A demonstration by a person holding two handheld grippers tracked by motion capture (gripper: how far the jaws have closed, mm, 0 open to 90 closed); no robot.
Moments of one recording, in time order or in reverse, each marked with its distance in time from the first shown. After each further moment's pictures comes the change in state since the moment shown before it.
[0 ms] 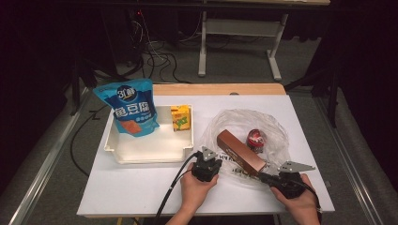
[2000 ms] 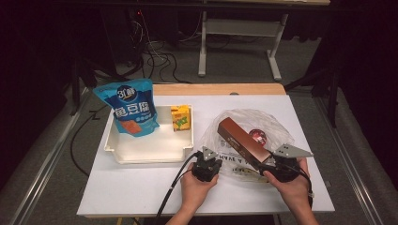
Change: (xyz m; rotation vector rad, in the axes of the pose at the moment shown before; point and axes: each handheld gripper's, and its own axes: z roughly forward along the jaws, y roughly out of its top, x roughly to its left) left arm 0.000 0.000 0.001 0.010 -0.003 -0.001; right arm 0.011 0.058 -0.006 -0.181 -0.079 -0.089
